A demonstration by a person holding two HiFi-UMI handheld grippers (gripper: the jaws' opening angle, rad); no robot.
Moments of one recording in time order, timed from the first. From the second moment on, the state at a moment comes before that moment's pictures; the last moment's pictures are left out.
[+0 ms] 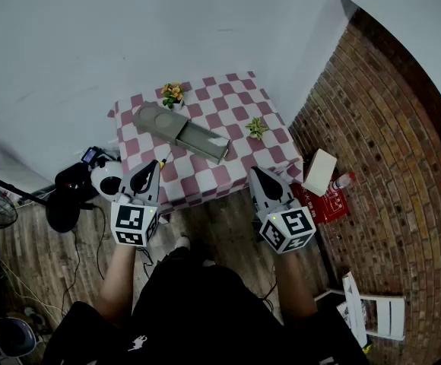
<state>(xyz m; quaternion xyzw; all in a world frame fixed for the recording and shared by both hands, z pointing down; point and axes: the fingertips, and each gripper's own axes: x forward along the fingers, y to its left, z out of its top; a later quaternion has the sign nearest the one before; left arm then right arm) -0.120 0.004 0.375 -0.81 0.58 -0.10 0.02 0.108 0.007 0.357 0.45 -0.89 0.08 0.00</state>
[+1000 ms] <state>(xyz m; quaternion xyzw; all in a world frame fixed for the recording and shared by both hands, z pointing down) -0.118 -0.018 0.487 -0.80 0.55 -0.22 -0.07 0.074 -0.012 0.417 0.39 -0.91 0.13 0.05</state>
